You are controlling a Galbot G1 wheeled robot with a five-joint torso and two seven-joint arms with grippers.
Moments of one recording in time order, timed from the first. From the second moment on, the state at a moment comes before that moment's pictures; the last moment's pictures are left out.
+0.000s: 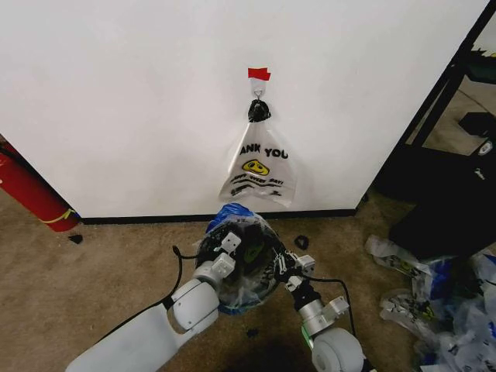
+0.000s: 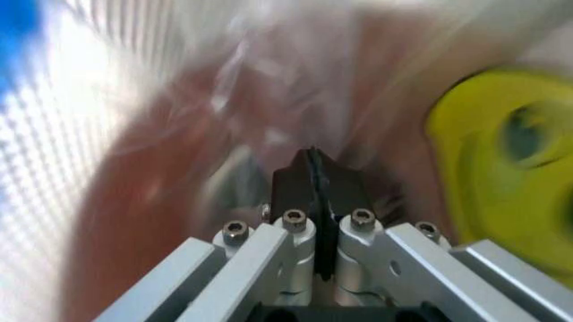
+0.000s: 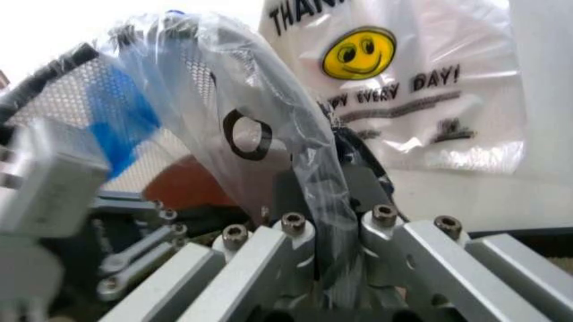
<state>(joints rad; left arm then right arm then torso) 0.88 -0.92 0.34 -1.95 -0.19 0.49 -0.42 -1.37 1.28 0.15 1.81 0.49 0.32 -0.11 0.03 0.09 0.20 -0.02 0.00</state>
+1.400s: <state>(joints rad) 0.74 -0.96 0.44 -1.82 -0.22 0.70 -0.42 -1.38 1.32 0.12 1.81 0.30 0.41 -0.13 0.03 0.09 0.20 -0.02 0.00</state>
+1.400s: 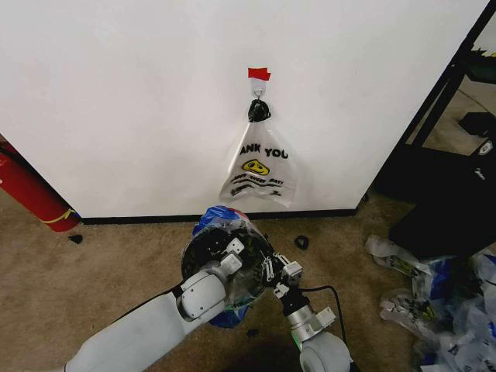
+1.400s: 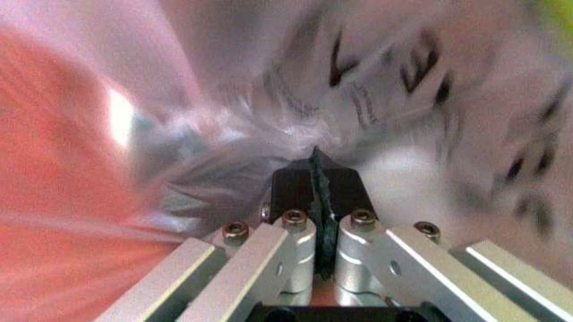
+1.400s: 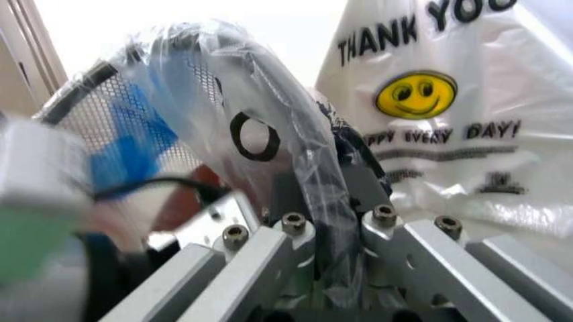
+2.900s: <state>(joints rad) 0.77 -0.93 0.37 -1.95 -0.49 0.67 -0.32 -1.38 1.35 0.11 1.82 0.35 0.45 -0.17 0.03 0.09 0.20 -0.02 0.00</state>
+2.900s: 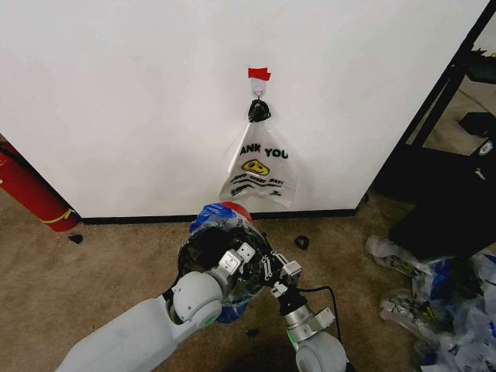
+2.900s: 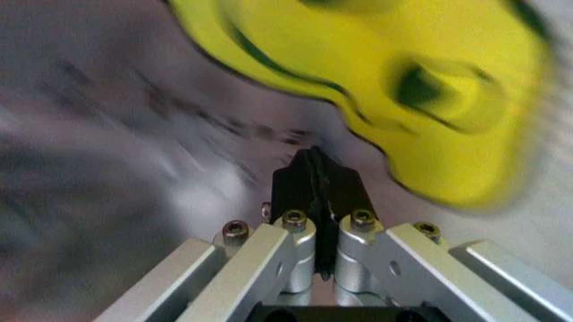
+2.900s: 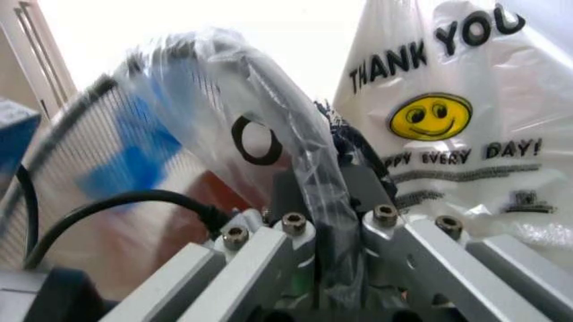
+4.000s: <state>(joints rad) 0.87 -0.88 0.31 -2.01 -0.24 0.58 -0.32 -1.36 1.36 0.08 1.81 0.63 0.35 -0.10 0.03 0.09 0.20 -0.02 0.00</state>
